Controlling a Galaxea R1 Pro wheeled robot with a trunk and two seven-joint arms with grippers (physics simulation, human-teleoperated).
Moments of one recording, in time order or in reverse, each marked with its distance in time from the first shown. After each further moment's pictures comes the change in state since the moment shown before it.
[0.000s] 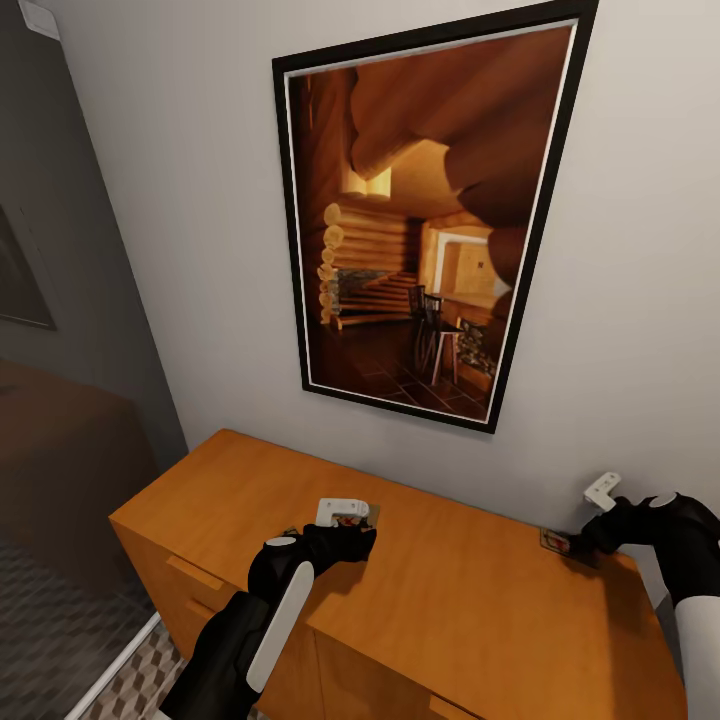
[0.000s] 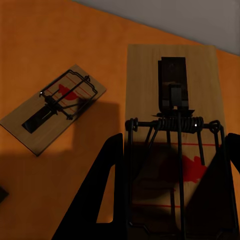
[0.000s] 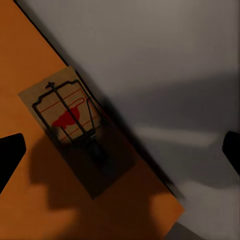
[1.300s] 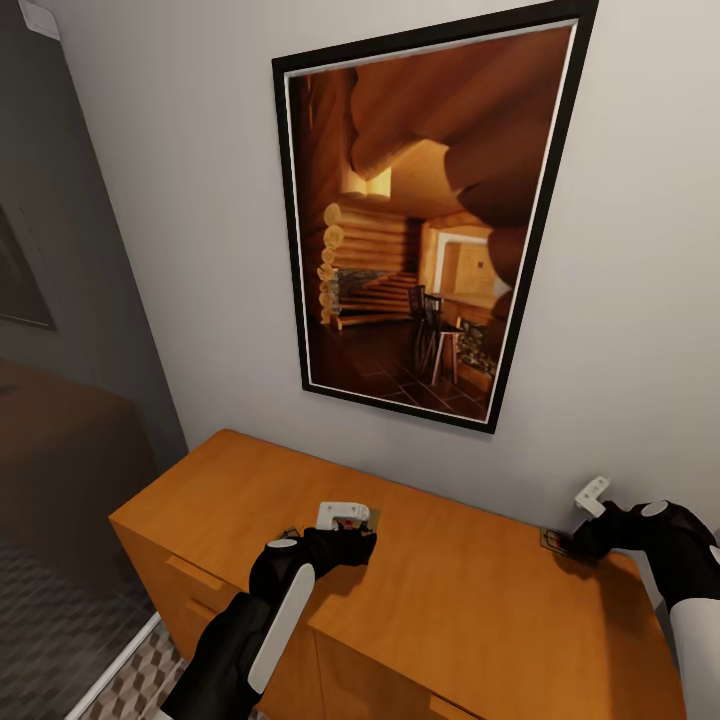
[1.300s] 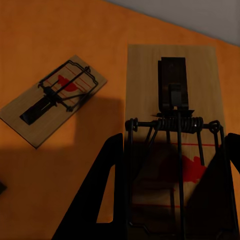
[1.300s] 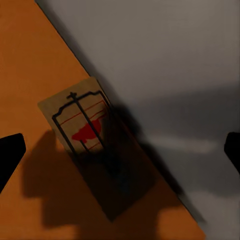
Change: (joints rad) left arm 0.000 0.000 -0.001 0.020 0.002 0.000 0.000; right arm 0.000 0.003 0.012 0.072 -0.035 -0.082 -0.039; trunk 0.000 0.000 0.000
